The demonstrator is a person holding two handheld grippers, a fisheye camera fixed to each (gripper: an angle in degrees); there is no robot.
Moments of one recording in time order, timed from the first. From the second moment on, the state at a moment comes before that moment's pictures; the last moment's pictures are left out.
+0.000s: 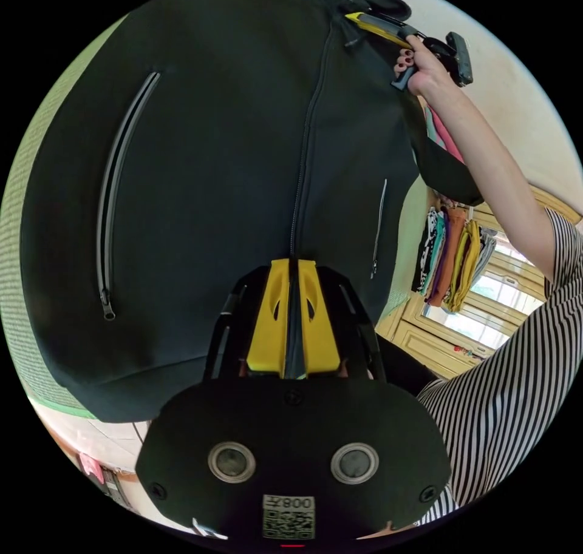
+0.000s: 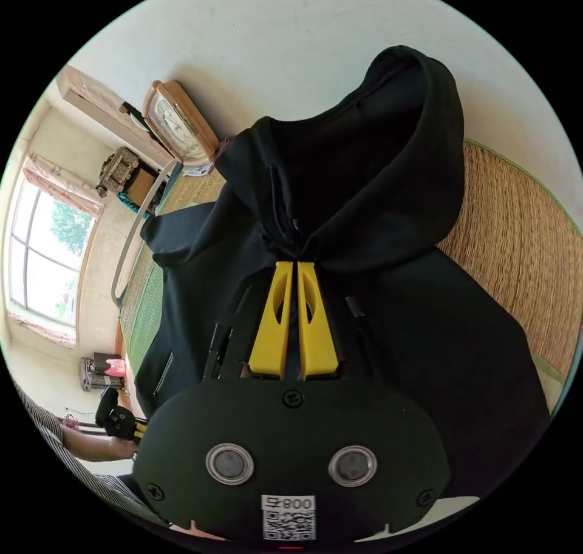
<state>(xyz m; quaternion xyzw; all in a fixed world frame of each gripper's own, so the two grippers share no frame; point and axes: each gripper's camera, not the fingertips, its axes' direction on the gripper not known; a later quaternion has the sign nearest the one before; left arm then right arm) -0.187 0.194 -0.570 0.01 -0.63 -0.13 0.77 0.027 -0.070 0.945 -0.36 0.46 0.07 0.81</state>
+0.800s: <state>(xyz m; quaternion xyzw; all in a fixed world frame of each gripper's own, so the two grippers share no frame) -0.050 0.134 -0.523 -0.01 -0.66 0.02 0.75 -0.017 -0.057 0.882 -0.36 0.44 0.09 0.82</state>
